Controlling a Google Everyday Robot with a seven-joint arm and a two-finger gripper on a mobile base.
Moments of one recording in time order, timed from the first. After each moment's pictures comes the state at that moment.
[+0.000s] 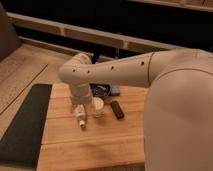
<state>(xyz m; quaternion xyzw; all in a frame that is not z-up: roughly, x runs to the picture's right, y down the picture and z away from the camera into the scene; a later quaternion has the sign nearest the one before) -0.108 0.103 0.703 -0.26 0.23 0.64 0.68</state>
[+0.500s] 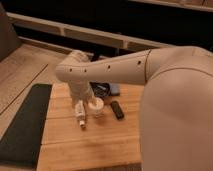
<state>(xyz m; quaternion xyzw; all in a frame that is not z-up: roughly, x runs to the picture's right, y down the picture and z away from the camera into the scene) -0.112 0.050 0.715 -0.19 0.19 0.62 0.74</state>
